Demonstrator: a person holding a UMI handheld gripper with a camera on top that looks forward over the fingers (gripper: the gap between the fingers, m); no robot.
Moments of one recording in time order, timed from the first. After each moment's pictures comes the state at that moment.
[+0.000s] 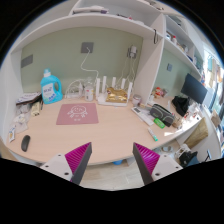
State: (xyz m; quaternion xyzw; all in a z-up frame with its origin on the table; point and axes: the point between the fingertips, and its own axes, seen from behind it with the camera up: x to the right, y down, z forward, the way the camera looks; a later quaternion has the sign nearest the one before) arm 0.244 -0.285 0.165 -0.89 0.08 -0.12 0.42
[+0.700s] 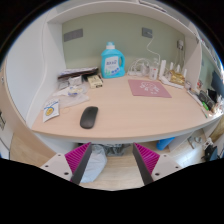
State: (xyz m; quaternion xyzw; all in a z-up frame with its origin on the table) arm -0.113 -0.323 0.038 -0.92 0.00 0.01 0.38
